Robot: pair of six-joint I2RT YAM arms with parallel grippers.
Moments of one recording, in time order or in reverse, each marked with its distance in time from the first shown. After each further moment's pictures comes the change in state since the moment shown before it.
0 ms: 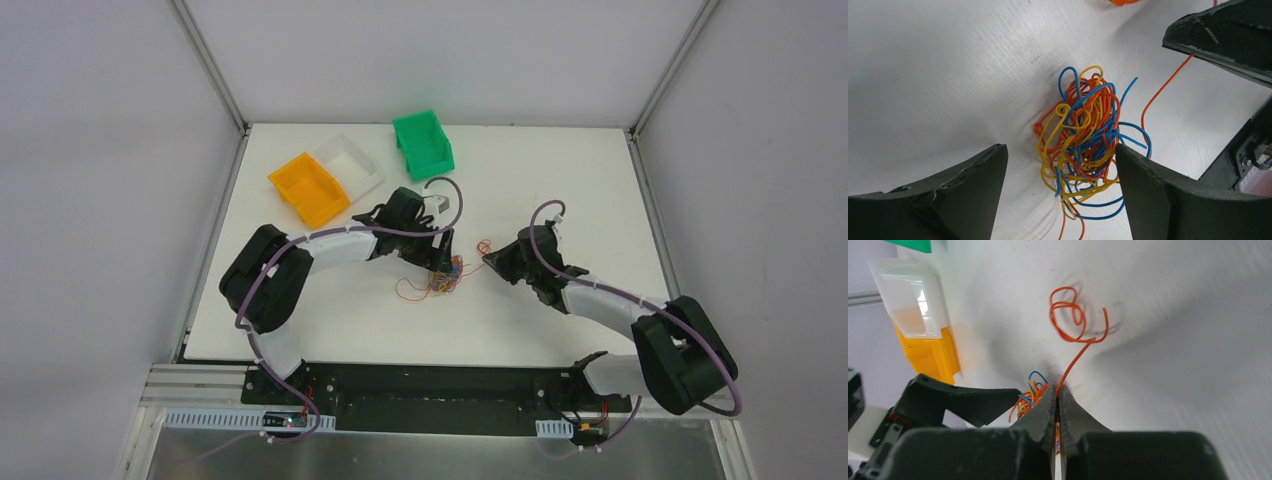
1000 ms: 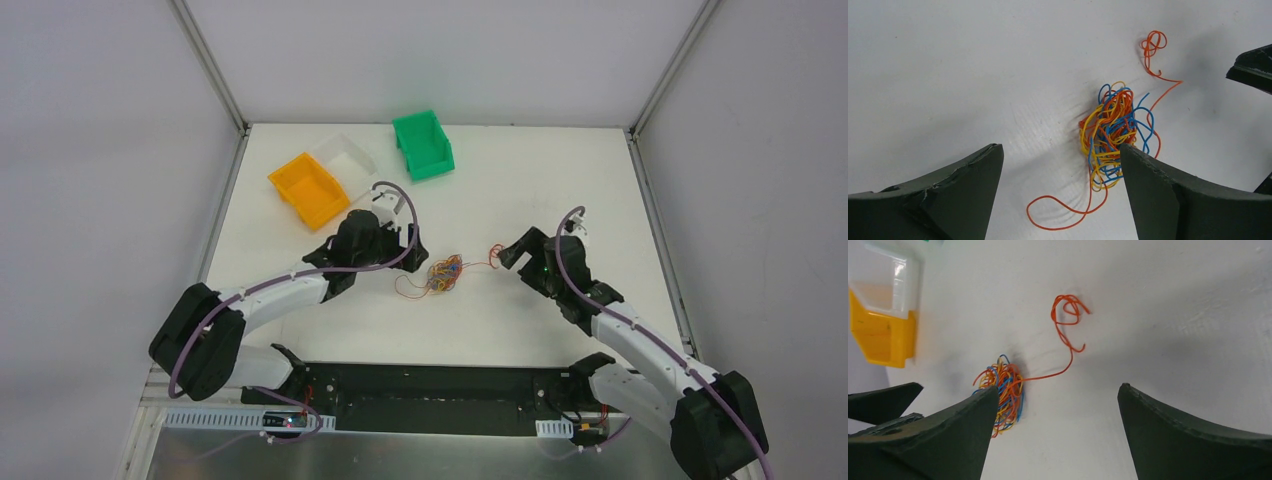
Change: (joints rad) left arm 0.037 -0.430 -0.382 0.290 -0.281 -0.037; right arm -0.060 -0.396 -0.055 -0.273 0.112 -0.389
